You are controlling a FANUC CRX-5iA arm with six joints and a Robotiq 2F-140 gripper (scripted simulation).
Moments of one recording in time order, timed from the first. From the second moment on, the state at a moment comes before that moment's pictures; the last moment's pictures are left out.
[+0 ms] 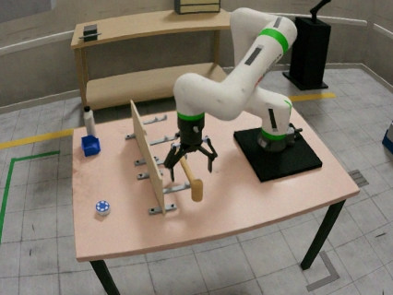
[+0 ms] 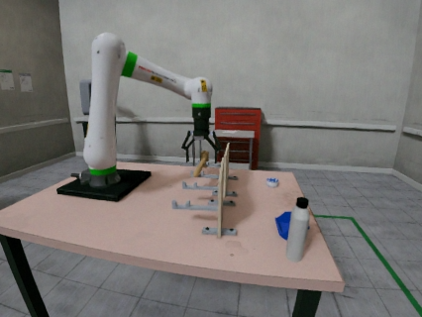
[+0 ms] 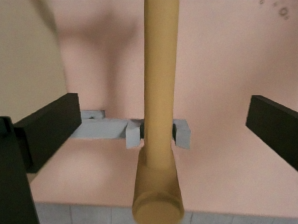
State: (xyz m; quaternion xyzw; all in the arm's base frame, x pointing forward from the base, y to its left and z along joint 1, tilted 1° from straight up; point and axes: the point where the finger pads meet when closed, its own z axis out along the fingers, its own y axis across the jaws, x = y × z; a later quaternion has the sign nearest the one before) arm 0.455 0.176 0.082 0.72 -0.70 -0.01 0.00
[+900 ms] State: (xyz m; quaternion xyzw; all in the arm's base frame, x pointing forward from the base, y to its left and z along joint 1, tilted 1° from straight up) arm 0.457 0.178 0.069 0.72 -0.70 0.00 0.00
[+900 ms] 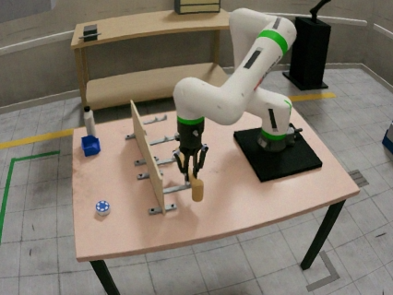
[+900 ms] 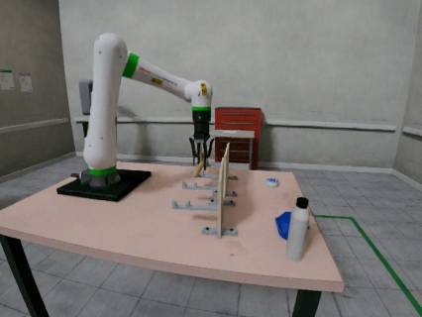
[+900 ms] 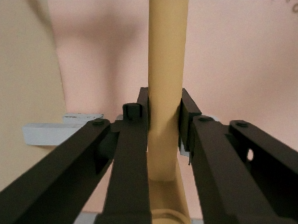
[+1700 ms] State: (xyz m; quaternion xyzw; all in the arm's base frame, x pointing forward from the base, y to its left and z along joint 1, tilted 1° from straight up) arm 0.457 0.177 0.096 0.72 -0.70 0.00 0.00
